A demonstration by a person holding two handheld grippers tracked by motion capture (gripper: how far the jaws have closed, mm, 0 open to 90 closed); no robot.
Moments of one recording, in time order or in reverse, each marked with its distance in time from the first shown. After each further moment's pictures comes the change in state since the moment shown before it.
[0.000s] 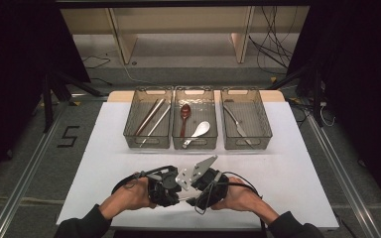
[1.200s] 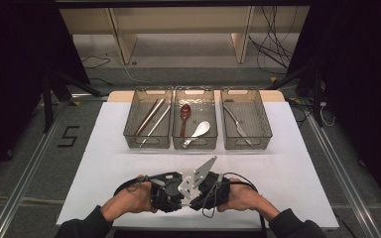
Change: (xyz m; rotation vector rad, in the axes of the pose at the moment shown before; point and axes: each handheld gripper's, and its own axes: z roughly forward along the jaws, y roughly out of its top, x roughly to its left) left arm -0.011 0.004 0.006 0.009 -0.012 0.112; right arm 0.001 -0.006 -0.001 0.045 0.213 -0.053
